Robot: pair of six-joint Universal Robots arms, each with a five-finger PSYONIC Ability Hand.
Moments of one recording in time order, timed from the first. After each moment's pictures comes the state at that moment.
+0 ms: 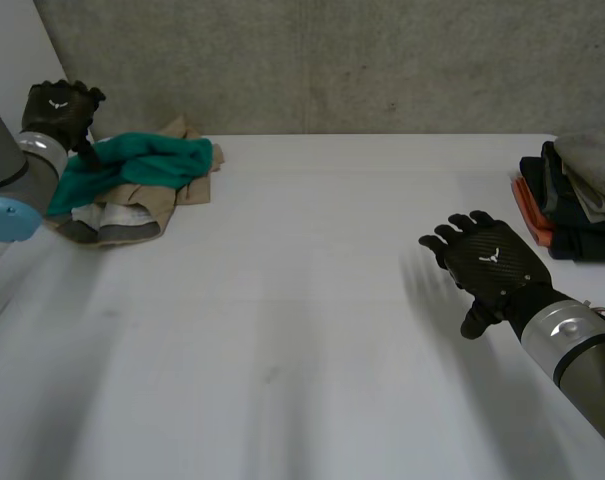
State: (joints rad) left arm 4.67 -2.60 -0.43 3.06 -1.43 3.53; right arm 1.79 -1.42 1.95 -0.26 1.24 2.56; left_hand 0.24 0.24 0.24 0.24 0.06; right_hand 0.22 0.20 0.20 0.20 0.04
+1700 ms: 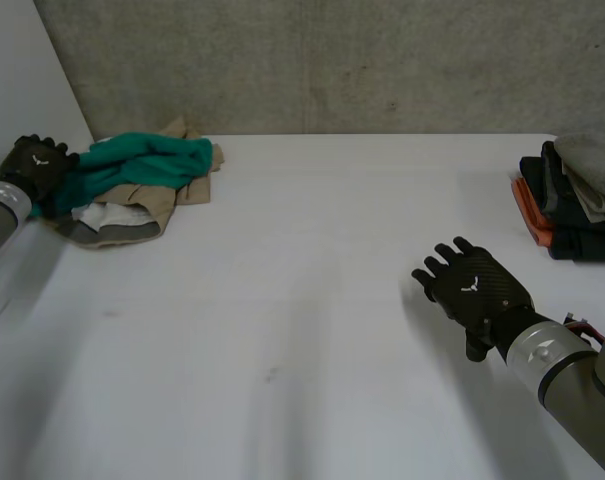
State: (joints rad) left arm 4.86 -2.85 -0.21 2.95 -1.19 3.99; right arm 1.81 -1.34 1.96 -0.27 1.24 2.32; left_hand 0.30 0.29 0.29 0.29 0.12; right_hand 0.22 0.20 0.20 0.20 0.04
